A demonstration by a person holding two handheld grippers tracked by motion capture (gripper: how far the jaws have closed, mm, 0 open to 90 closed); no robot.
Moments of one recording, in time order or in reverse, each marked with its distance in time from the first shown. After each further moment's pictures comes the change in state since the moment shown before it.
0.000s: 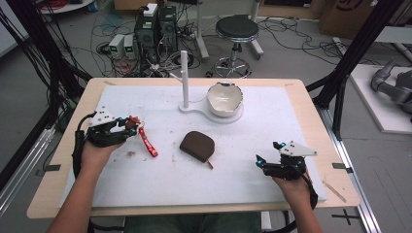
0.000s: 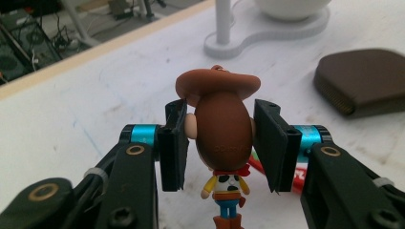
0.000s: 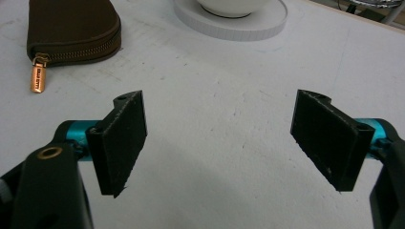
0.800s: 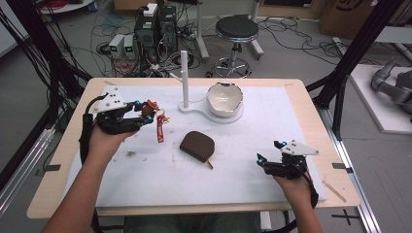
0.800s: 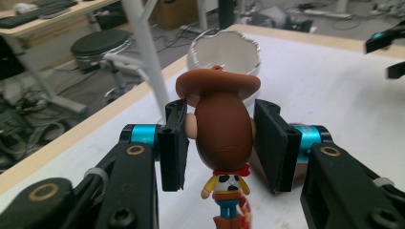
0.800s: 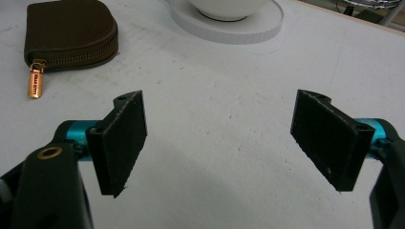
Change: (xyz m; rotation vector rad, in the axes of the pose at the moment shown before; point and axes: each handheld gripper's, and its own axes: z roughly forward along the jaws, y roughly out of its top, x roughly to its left) left arm -0.036 0.082 -0.003 -0.119 -0.170 0.093; right arm -0.004 0.000 0.000 -0.012 0.001 0.012
